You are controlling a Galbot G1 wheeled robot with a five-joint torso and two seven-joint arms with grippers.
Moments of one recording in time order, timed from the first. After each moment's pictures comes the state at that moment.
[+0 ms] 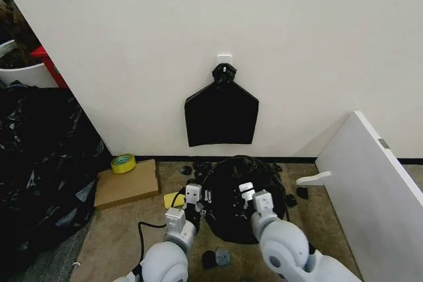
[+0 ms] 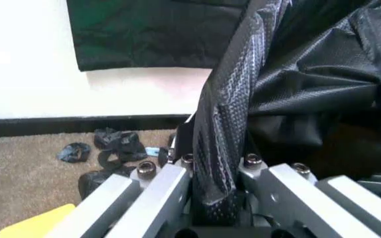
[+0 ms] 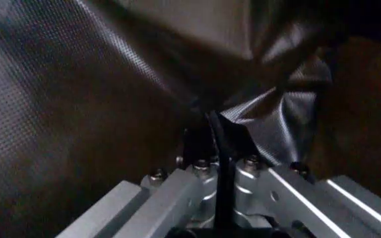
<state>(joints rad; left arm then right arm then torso) 1.25 -1.05 0.13 -2.07 -0.56 0.12 -0.46 -1.11 1.10 -0.15 2.05 0.67 -0.70 0.62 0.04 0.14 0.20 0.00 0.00</state>
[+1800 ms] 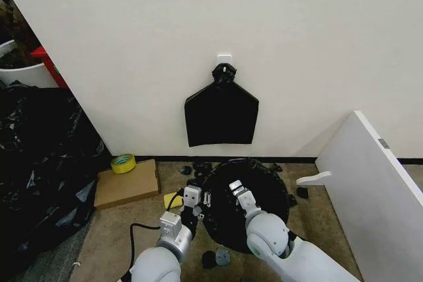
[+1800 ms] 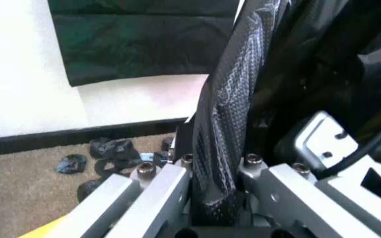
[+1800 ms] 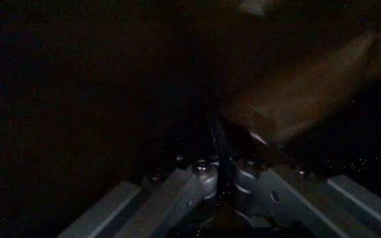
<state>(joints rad) 1.30 -1.02 0.11 -2.14 -0.50 0.15 -0.40 -1.03 1.09 -0.23 1.91 0.43 -0.73 0.49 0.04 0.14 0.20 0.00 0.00</state>
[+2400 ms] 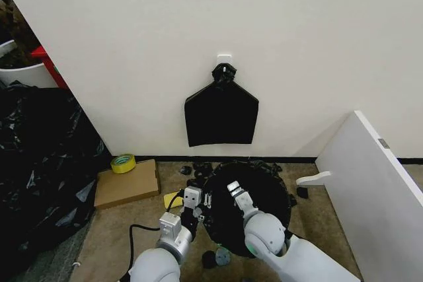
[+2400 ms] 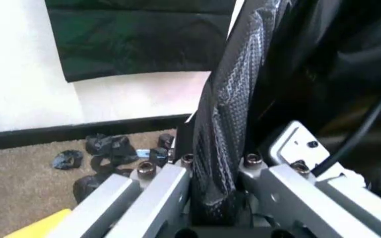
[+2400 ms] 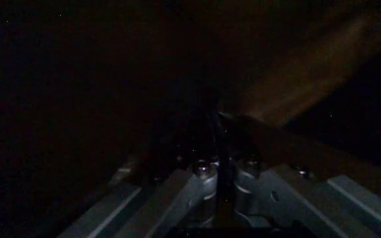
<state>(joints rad) 1.31 -1.01 0.11 -2.16 -0.52 0.16 -0.40 -1.00 1.09 -0.27 1.88 0.43 -0.71 0.47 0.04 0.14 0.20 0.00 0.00</state>
